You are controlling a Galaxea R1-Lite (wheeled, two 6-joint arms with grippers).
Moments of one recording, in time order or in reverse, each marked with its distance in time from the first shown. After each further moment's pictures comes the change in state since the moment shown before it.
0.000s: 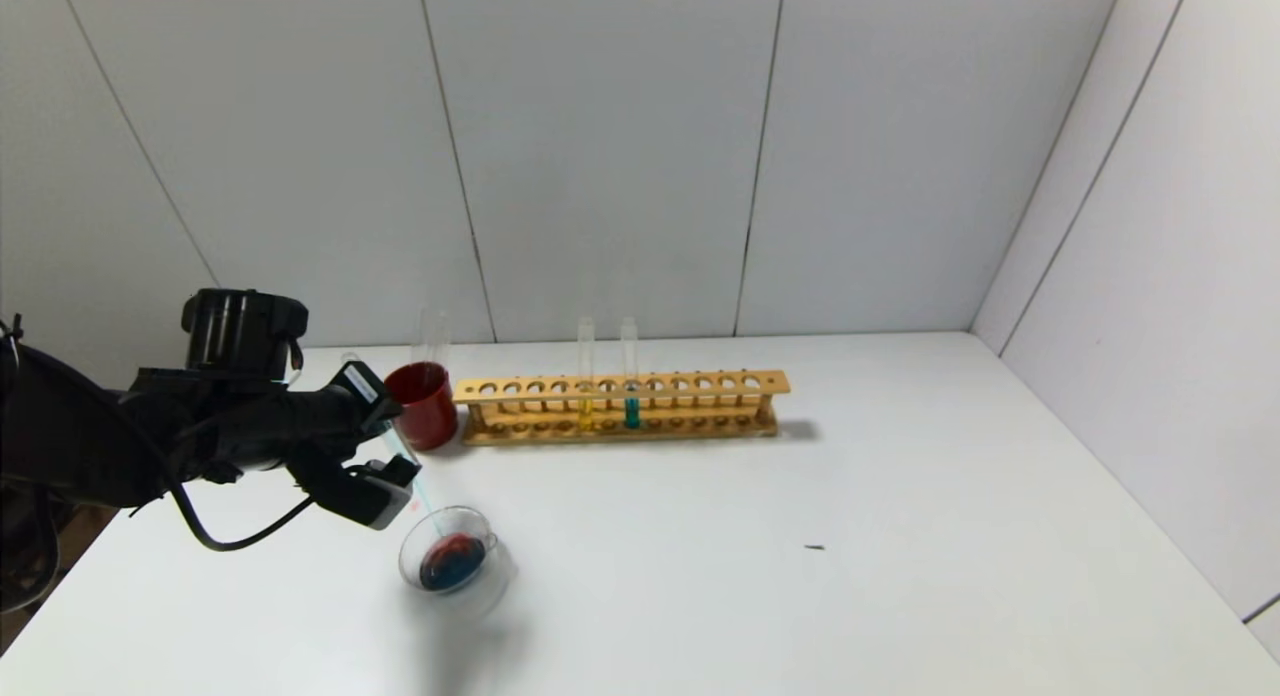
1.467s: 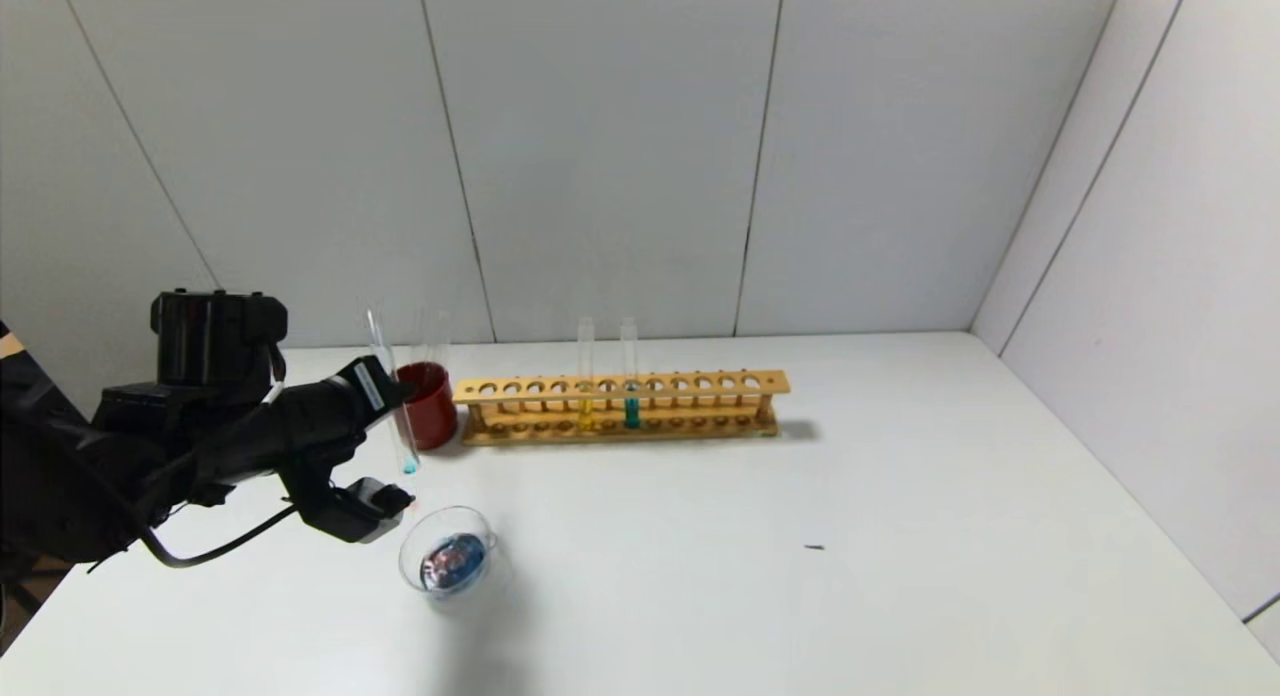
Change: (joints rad) left arm -0.053 -0.092 0.127 -0.207 -0.003 0.257; right arm 0.000 0.000 0.000 0.000 0.000 0.000
